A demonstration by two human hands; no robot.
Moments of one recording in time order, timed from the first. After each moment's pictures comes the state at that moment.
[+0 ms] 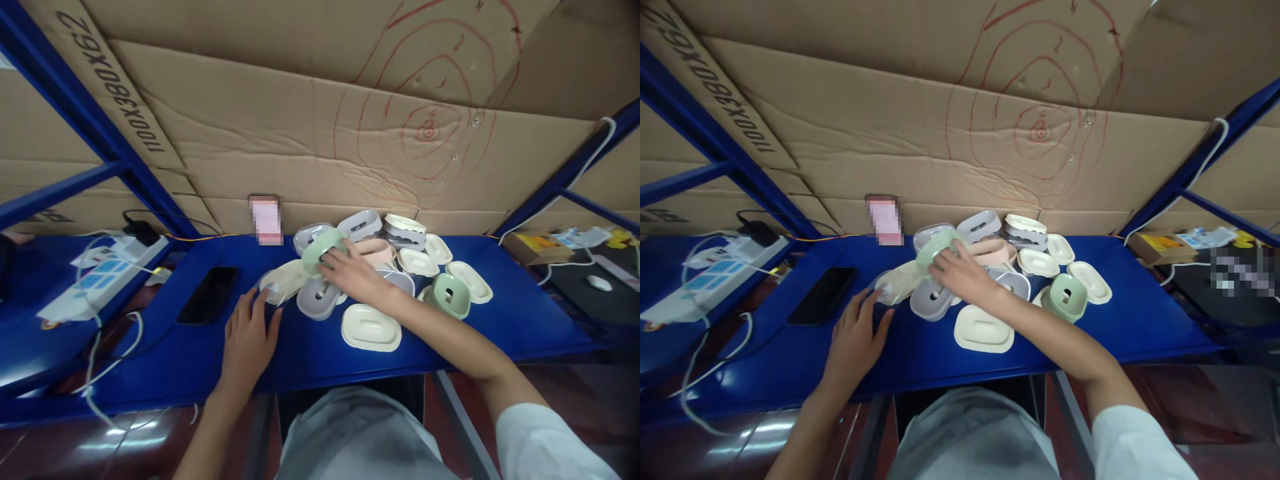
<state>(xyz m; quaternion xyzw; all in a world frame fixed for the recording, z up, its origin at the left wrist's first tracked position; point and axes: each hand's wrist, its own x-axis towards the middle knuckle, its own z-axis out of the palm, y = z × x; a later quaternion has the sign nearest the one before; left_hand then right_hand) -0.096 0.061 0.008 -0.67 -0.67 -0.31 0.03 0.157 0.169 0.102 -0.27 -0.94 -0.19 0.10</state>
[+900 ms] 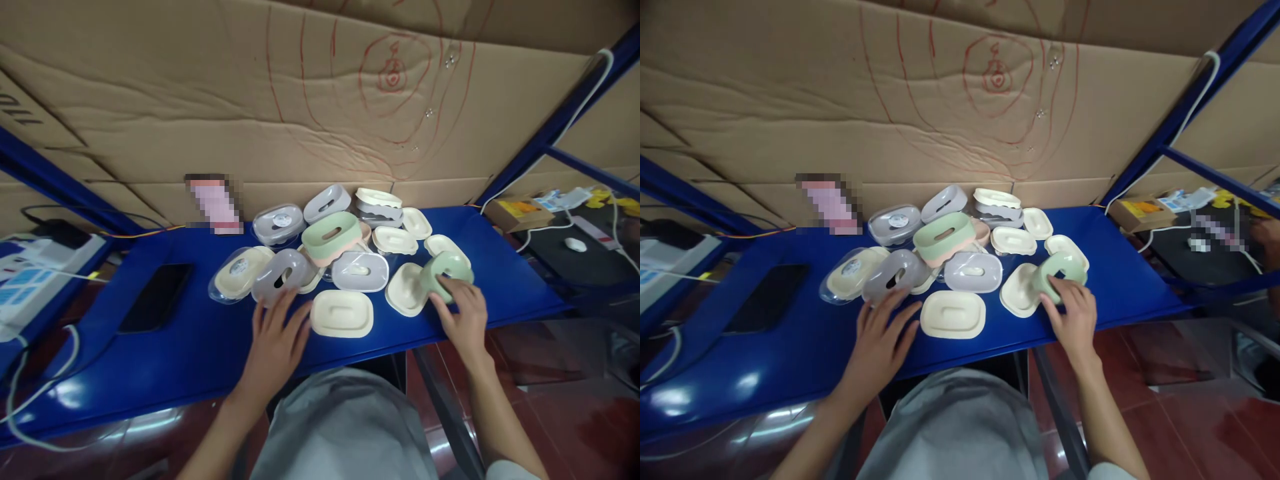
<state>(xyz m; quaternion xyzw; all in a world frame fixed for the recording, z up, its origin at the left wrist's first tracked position) -0.005 0.042 0.015 -0.84 -0.48 -0.25 0.05 0.404 0.027 0.012 -0.67 -0.66 -0.11 0.33</state>
